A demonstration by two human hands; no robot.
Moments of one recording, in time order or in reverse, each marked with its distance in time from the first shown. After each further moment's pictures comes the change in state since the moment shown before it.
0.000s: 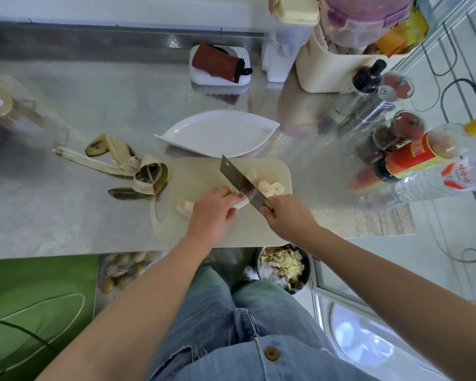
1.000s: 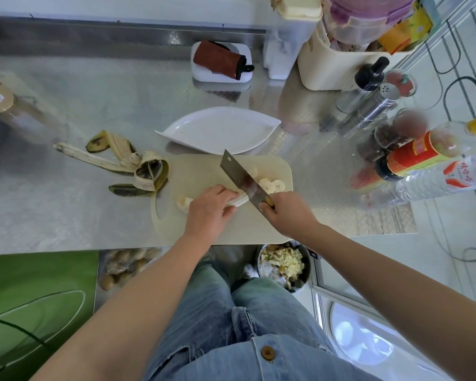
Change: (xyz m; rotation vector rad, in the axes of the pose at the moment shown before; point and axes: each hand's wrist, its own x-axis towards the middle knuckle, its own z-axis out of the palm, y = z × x) left_hand -0.007 -0.005 0.001 0.008 -0.014 -0.084; right_hand 0.004 0.002 0.003 0.049 -0.029 0.012
